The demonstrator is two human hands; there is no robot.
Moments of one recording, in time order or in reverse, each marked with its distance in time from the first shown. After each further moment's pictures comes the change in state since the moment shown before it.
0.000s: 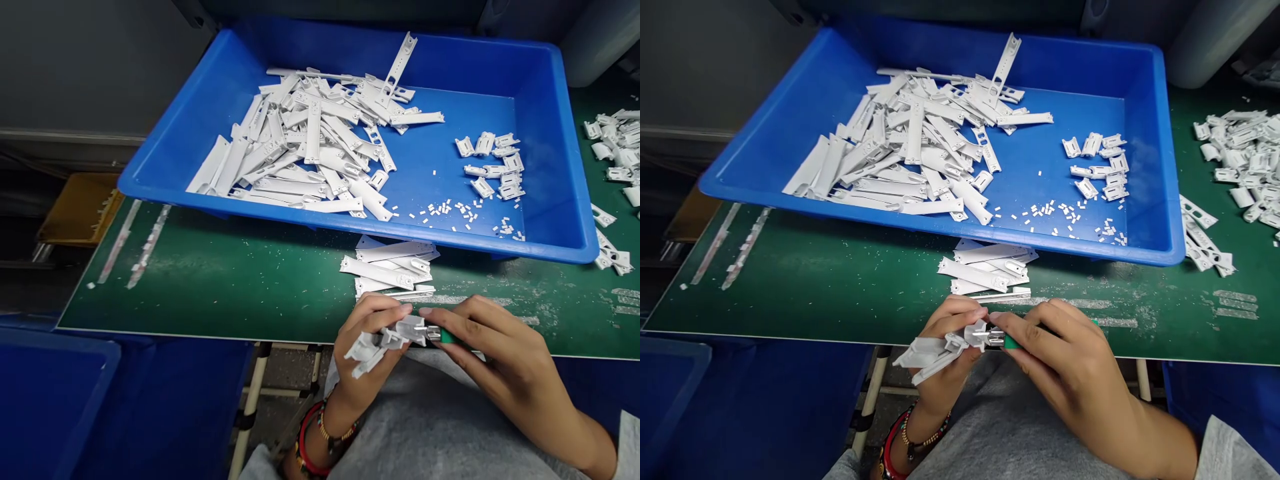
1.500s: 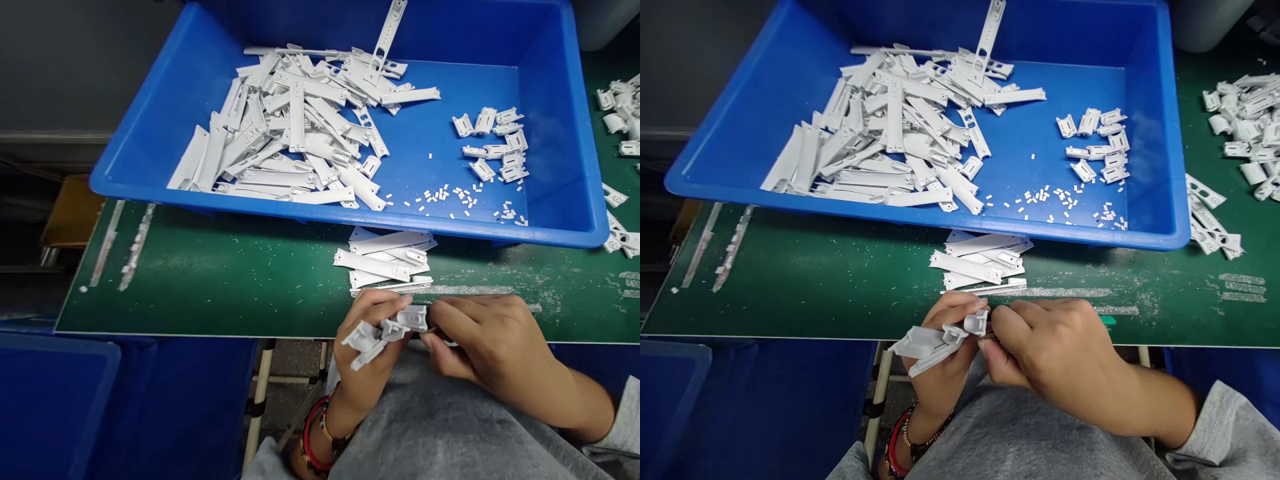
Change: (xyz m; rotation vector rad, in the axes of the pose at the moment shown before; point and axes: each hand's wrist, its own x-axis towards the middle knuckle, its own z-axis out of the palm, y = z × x) left_hand -0.005 0.002 0.010 0.061 0.060 -0.094; right_hand 0.022 0.005 0.000 -0.263 -0.025 -0.179
